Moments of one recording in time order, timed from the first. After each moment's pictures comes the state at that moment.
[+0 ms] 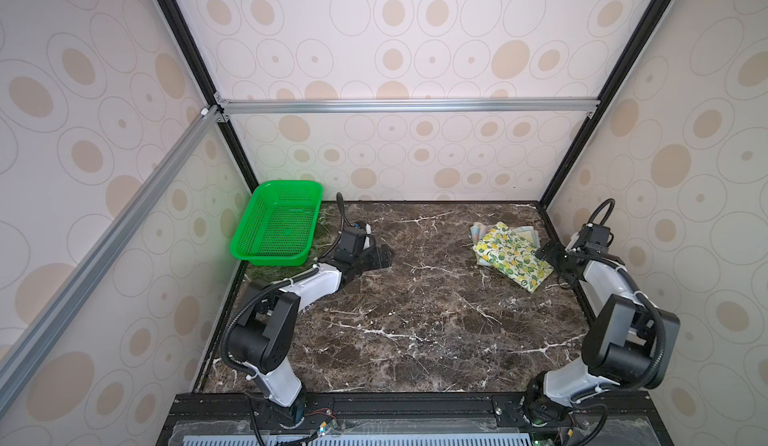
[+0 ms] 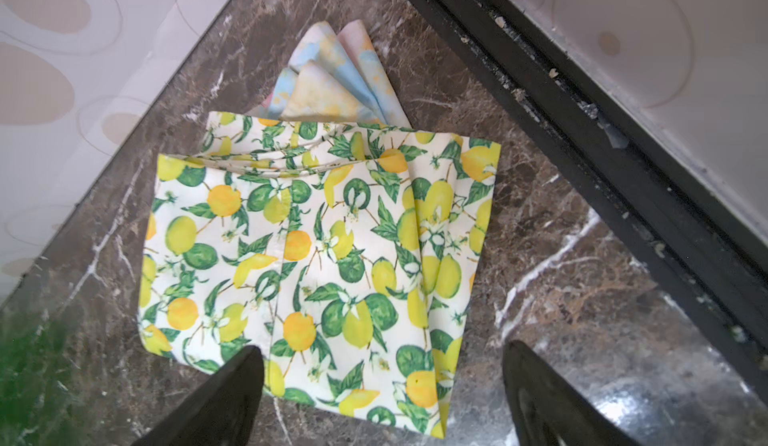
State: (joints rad) left arm -0.39 1.65 0.99 0.00 0.13 -0.54; right arm -0.41 1.51 1.05 -0.45 -0.20 0.36
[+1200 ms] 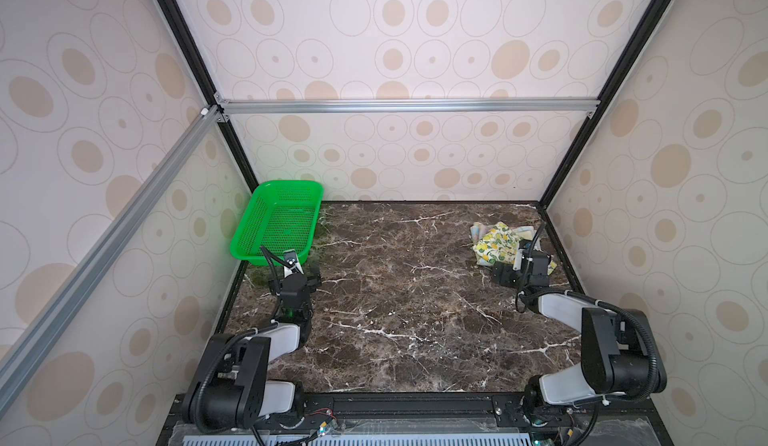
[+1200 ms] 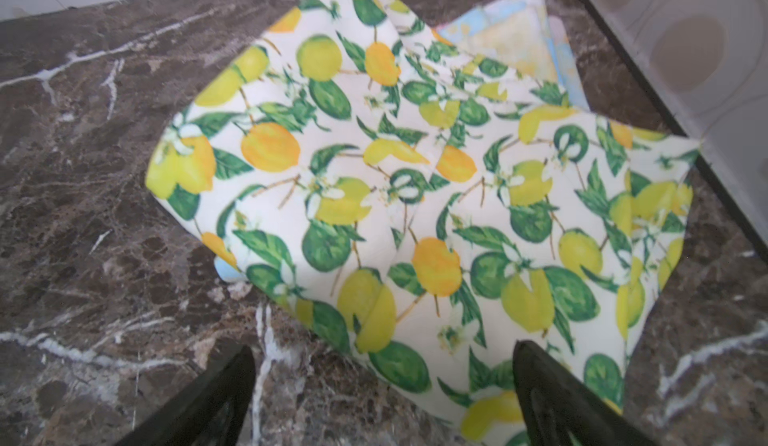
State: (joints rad) left arm -0.08 1.37 0.28 0.84 -0.45 -0.01; right arm -0.02 1.49 0.61 0.24 0.07 0.11
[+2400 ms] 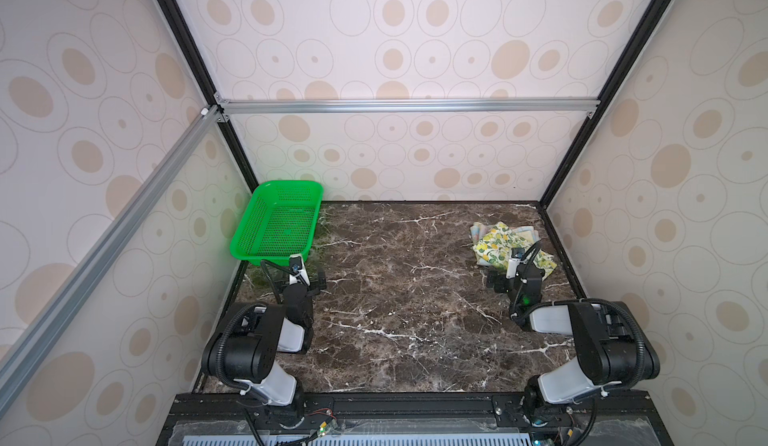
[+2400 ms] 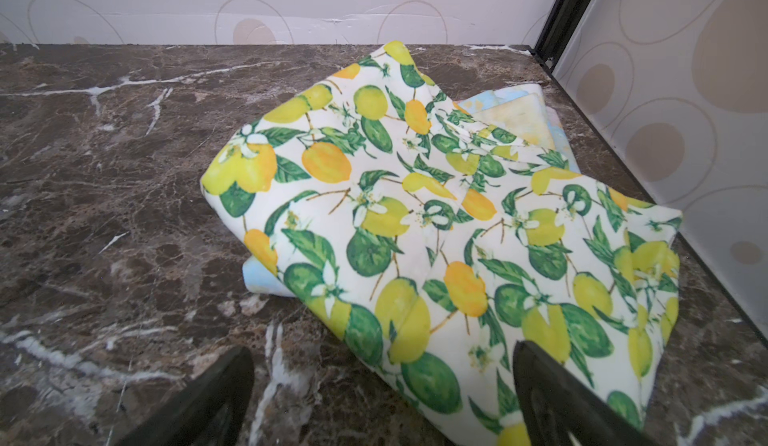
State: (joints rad) left arm -0.07 1.58 0.21 1.24 -0.32 0.02; right arm 0.03 1.54 0.41 0.68 0.12 0.02
